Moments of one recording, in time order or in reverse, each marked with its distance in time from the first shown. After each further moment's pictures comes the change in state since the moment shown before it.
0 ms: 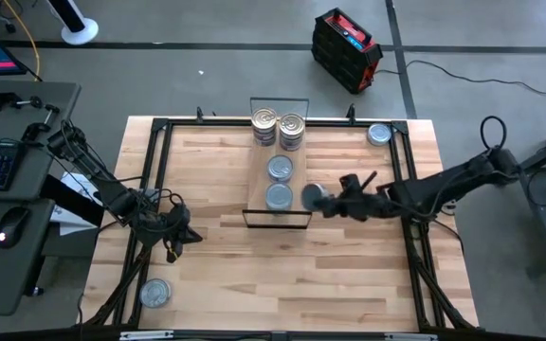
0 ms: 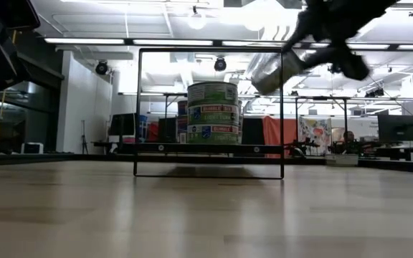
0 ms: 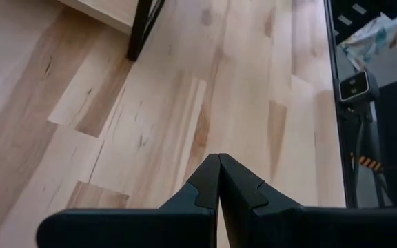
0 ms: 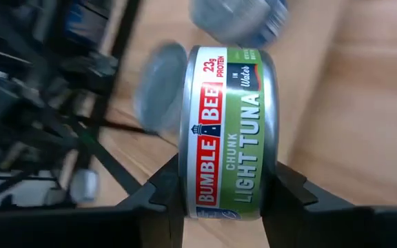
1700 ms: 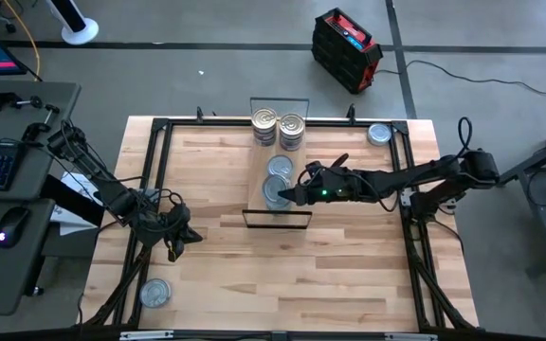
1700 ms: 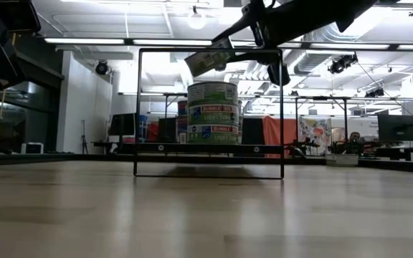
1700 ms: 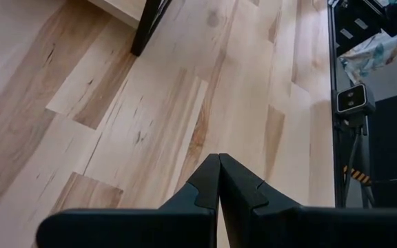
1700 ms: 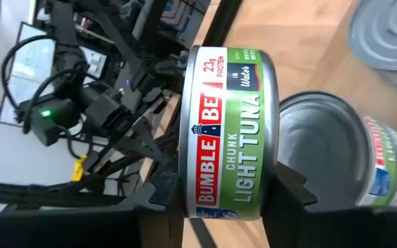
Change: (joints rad) left arm 0.000 0.000 0.000 -0.002 -0.004 -0.084; right arm -0.244 0.274 0.072 0.570 -0.344 -0.268
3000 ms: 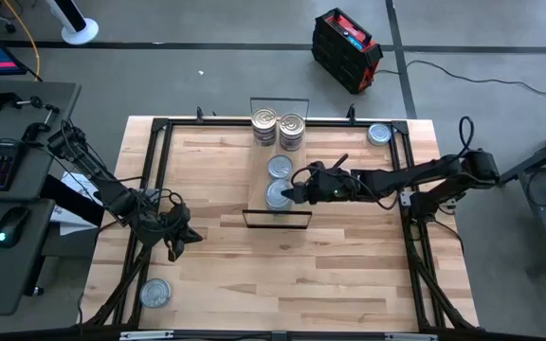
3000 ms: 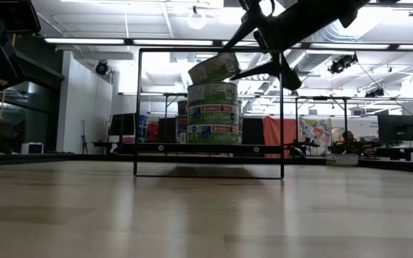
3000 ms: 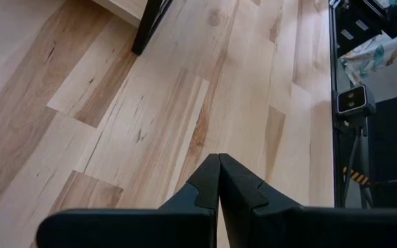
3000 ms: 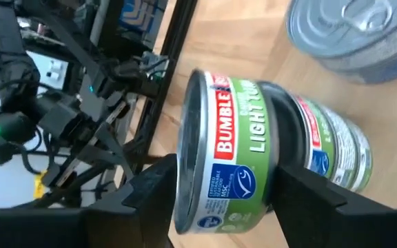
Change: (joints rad) left arm 0.000 0.000 0.000 -0.003 0.000 -0.011; right arm -0.001 0.000 0.022 -0.154 0.037 0.081
